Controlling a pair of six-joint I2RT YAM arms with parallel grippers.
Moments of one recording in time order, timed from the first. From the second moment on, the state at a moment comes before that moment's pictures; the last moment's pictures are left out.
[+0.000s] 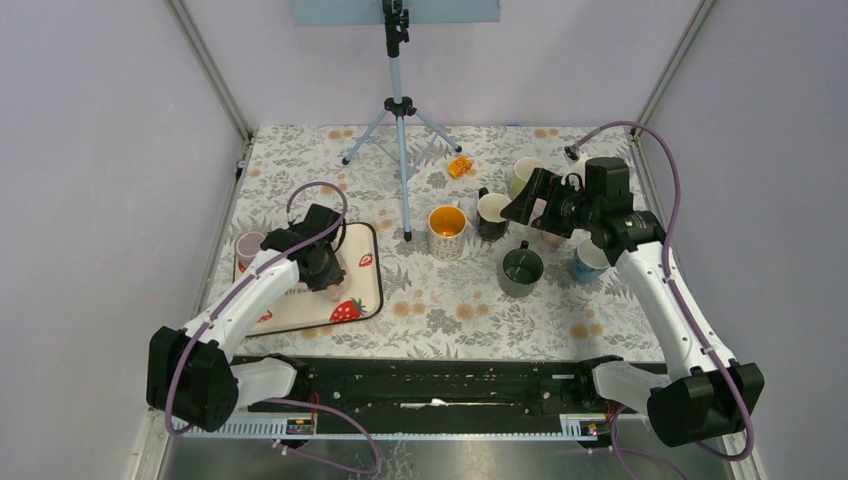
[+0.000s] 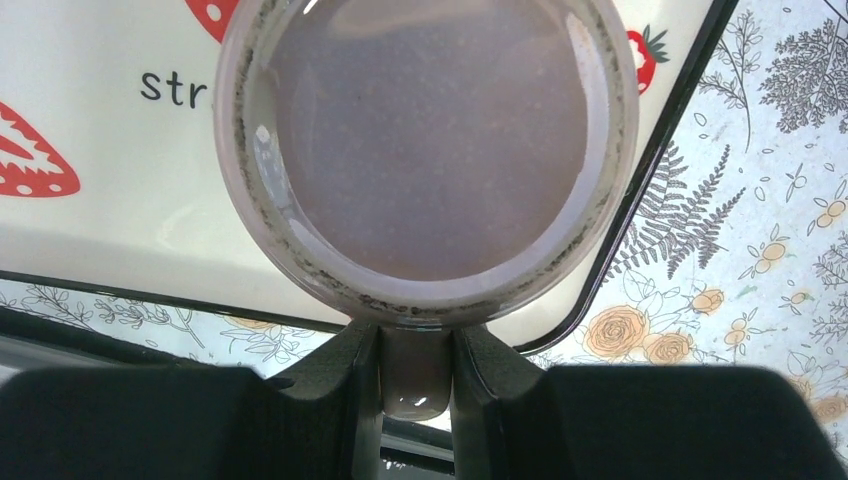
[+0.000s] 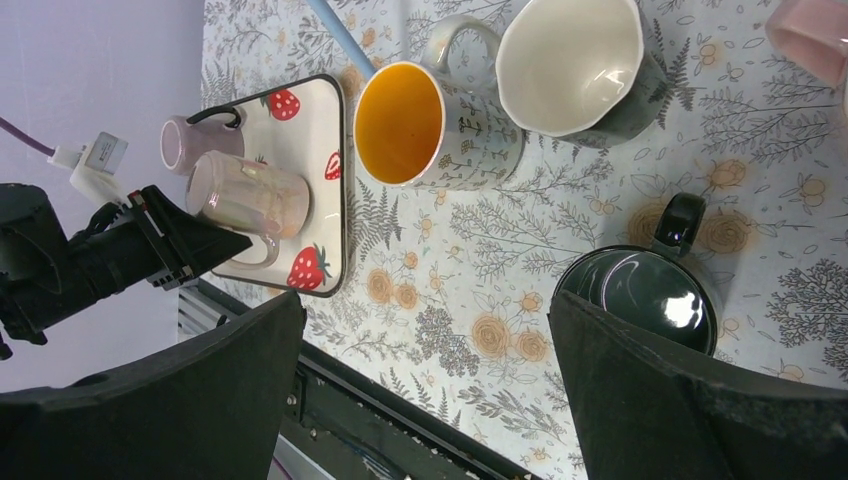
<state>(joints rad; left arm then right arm) -0.36 1.20 0.88 -0.90 -0.23 -0.75 0.20 1.15 1.11 -0.61 -0.42 0.52</state>
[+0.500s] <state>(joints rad) -0.36 1.15 0.88 -0.89 -0.17 -0.74 0.22 1.15 1.09 -0.54 -0.47 0.57</state>
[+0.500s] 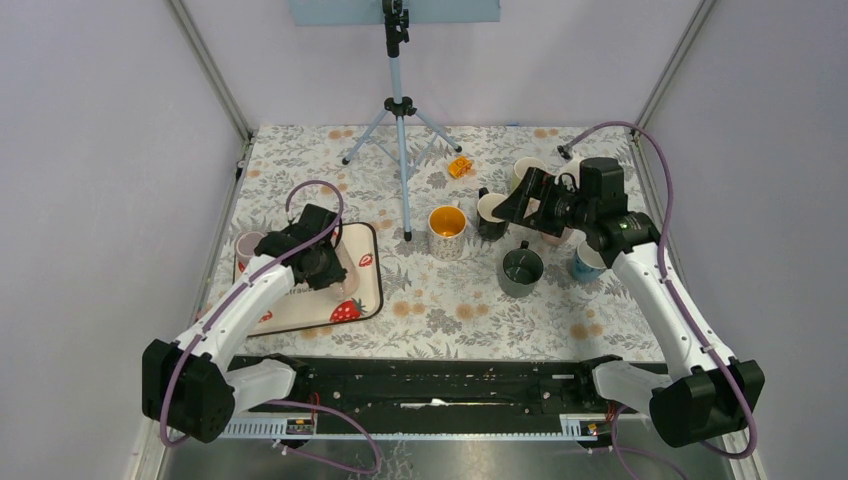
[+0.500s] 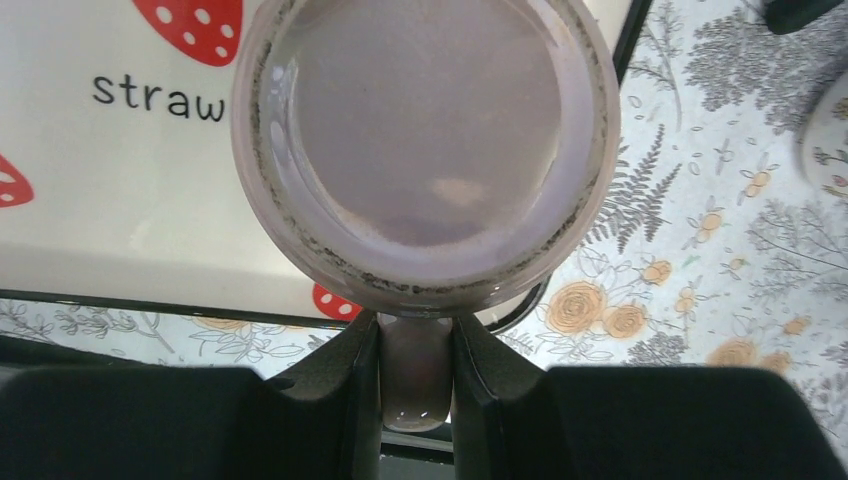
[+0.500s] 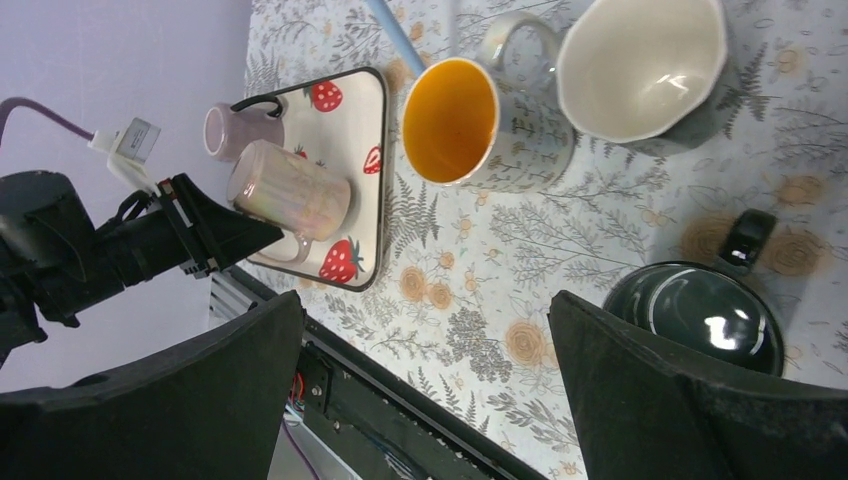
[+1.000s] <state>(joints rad) -0.36 1.12 0.88 -0.84 -0.12 -0.78 0.49 1.15 1.08 -0.46 -0.39 0.58</state>
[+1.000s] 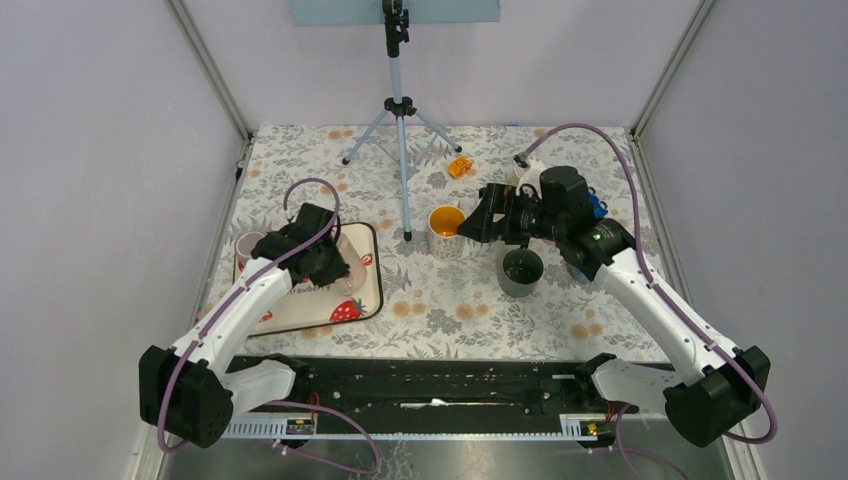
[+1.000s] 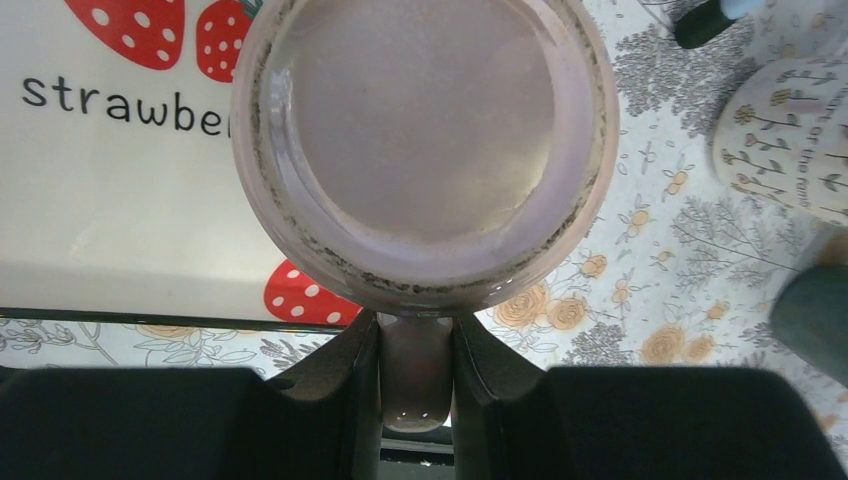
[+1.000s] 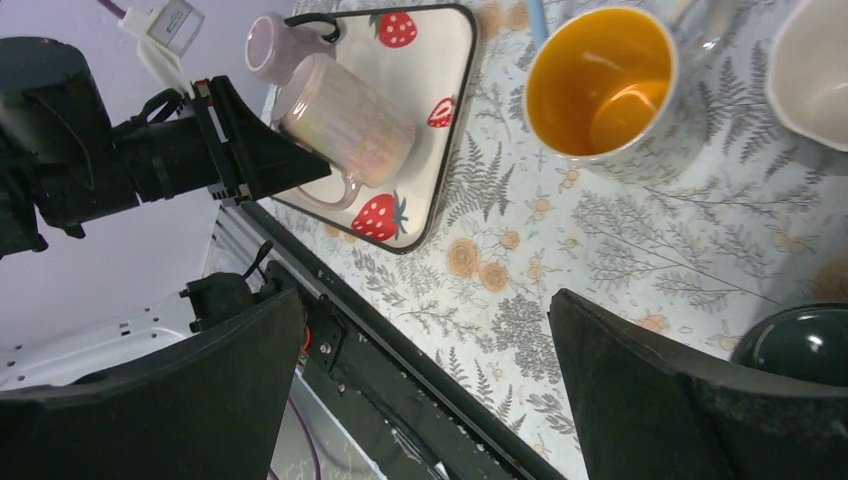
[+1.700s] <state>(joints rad) -0.36 1.08 1.15 -0.78 0.02 -0.85 0.60 1.21 0.96 -0.06 -0.42 0.88</state>
